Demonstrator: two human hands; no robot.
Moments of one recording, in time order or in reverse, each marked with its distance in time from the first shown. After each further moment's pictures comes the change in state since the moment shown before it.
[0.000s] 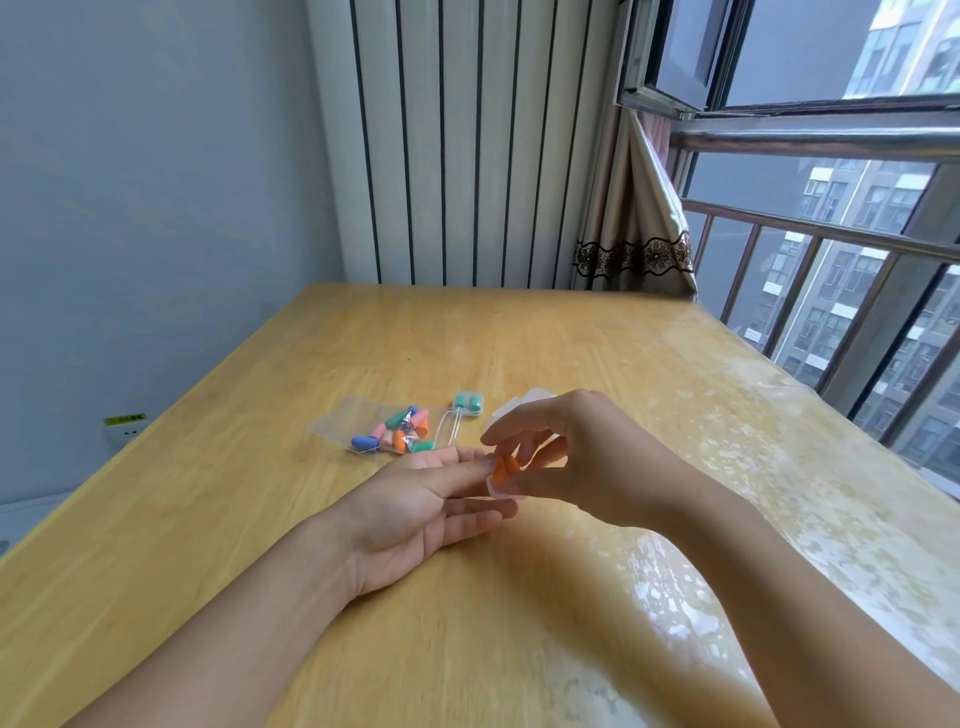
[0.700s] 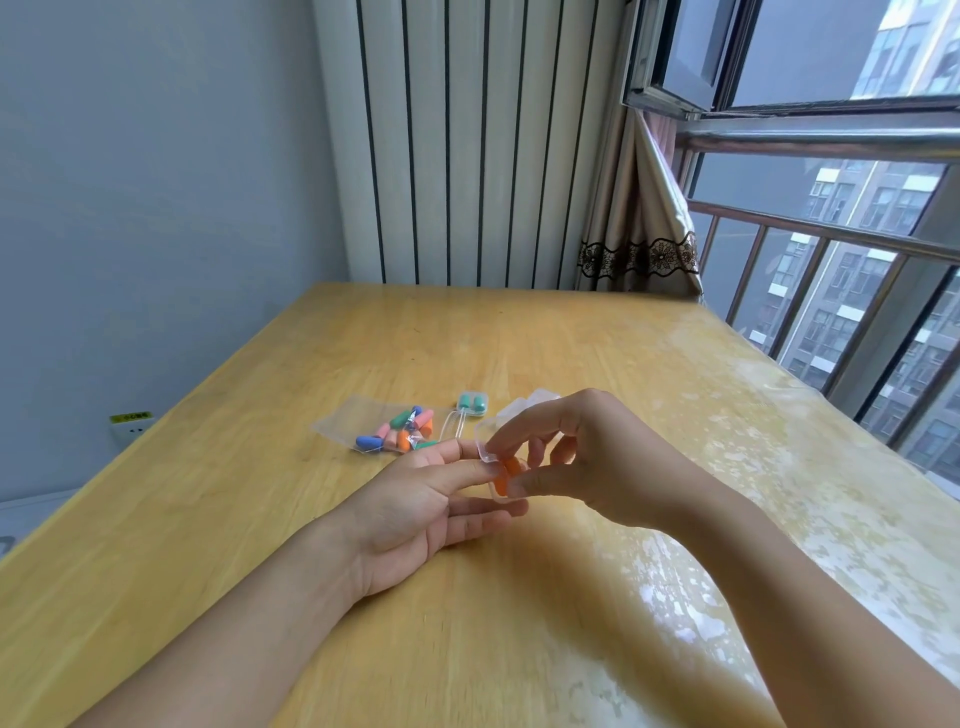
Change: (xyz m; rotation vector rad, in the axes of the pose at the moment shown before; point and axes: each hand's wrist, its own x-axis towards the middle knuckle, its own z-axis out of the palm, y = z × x) left_hand -0.002 0.002 0.003 -0.002 0.008 0.022; right_hand 0.001 0.005 -0.002 0.040 -0.021 -0.011
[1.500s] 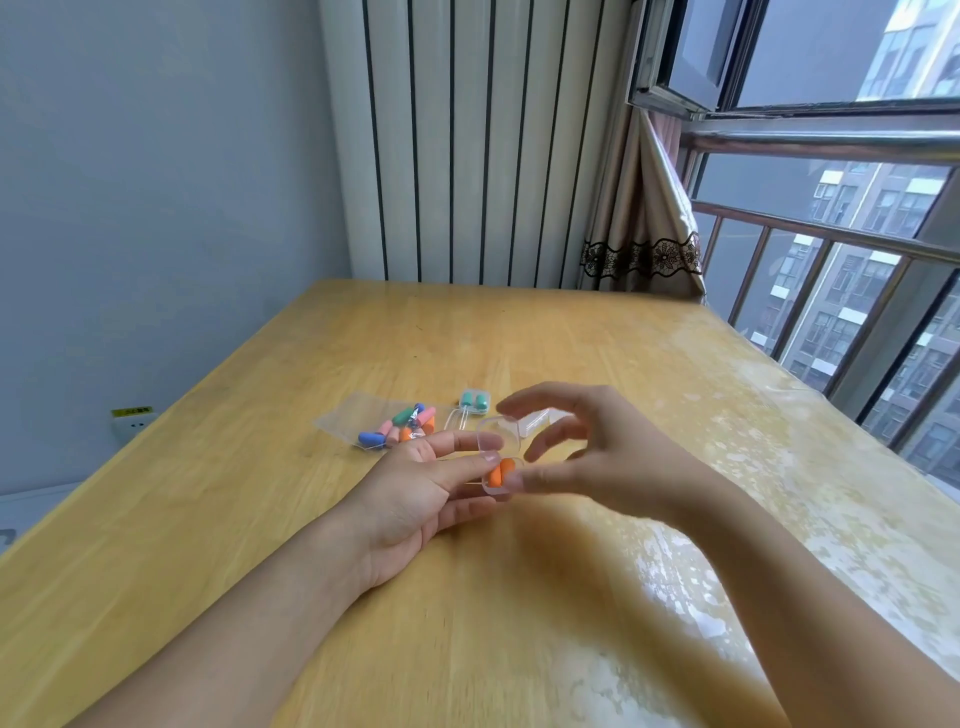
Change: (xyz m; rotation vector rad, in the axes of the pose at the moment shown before) left_hand 0.003 -0.002 -0.002 0.061 0.139 0.083; right_hand 0.000 0.009 0.001 0.224 0.054 0.125
